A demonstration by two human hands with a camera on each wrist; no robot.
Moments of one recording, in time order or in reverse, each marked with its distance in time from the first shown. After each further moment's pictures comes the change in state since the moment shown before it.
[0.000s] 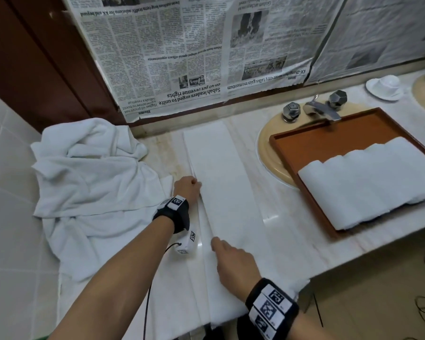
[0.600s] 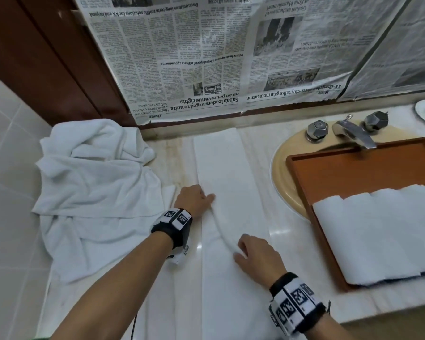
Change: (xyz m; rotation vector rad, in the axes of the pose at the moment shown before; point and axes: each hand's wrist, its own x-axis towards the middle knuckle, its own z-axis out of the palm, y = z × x) left_hand 0.019 0.019 0.008 0.177 -0.017 -0.063; right_hand 0.071 0.100 -0.050 0.182 -0.124 0.076
